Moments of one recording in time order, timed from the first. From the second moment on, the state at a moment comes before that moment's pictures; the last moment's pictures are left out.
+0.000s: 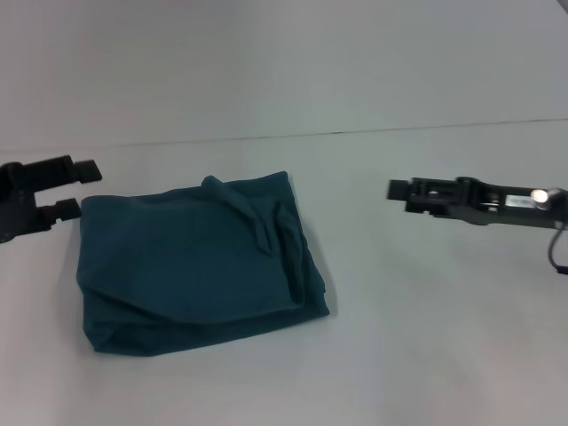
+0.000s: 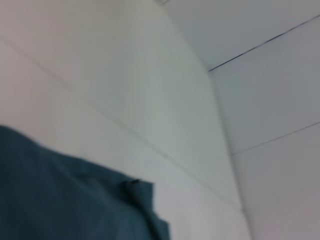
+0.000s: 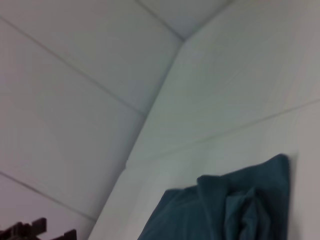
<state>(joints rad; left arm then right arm) -0.54 -2.06 0.46 1.02 2.15 1.61 -2.63 0.59 1.97 -0.65 -0.56 -1.93 -1.43 2.15</state>
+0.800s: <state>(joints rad) -0.49 -2.06 0.36 1.03 1.99 1.69 -2.58 1.04 2.11 -1.03 -0.38 -2.01 -0.95 2.53</state>
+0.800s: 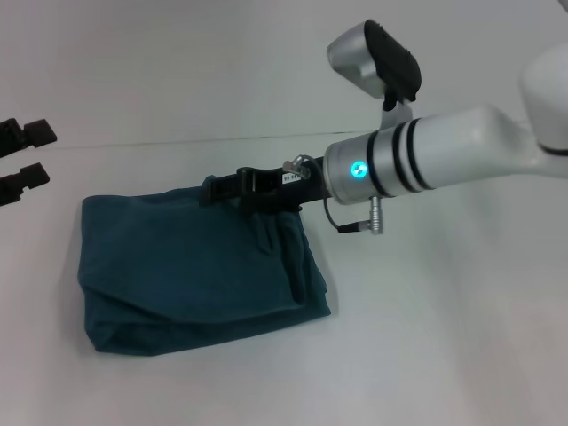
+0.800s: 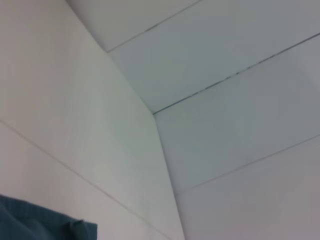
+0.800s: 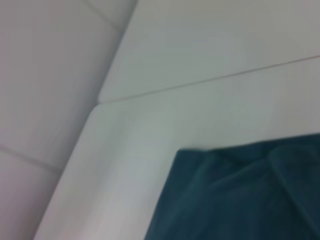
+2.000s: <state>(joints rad) -0.49 -2.07 0.36 1.01 1.97 1.66 -2.58 1.08 2.11 -1.40 -0.25 -1.75 -0.62 2.57</state>
